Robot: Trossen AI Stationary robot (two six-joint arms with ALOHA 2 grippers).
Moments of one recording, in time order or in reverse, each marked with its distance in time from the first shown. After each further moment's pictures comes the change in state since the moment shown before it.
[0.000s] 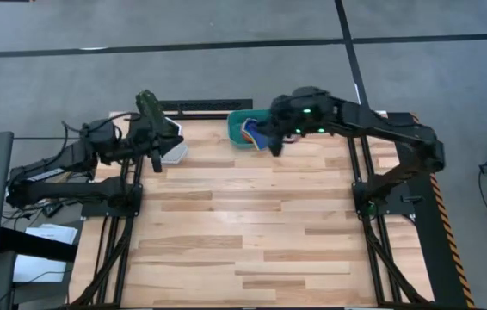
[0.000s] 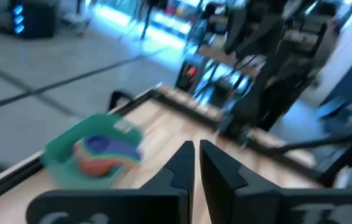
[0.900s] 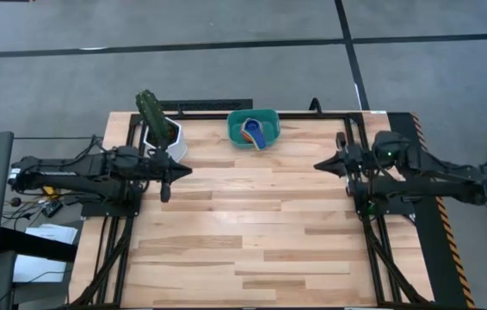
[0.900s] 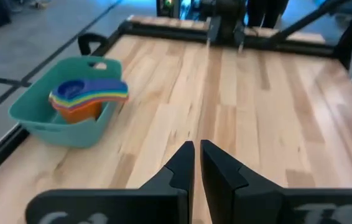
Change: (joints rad) left arm -0.243 -0.014 -0.227 -0.009 -0.086 0.248; right arm -0.002 -0.975 -0.980 0.284 -0.261 -0.241
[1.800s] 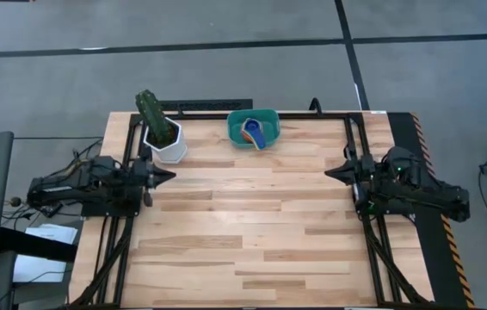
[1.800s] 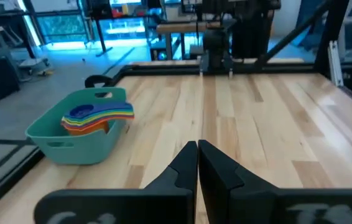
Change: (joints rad) left arm 0.044 -0.591 -0.337 -0.032 0.072 0.145; right arm -0.063 -0.461 -0.317 0.041 -0.054 0.060
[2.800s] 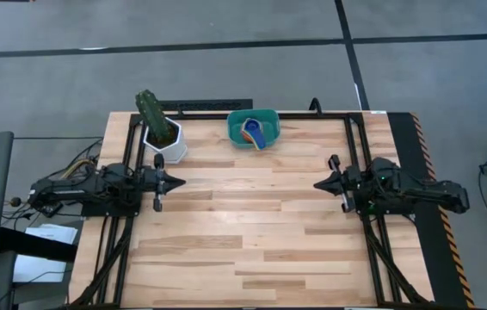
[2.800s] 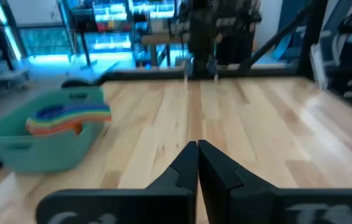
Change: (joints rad) left arm 0.000 -0.013 -0.236 0.294 0.065 -0.010; right arm 0.118 0.002 -0.273 0.317 0.009 0.059
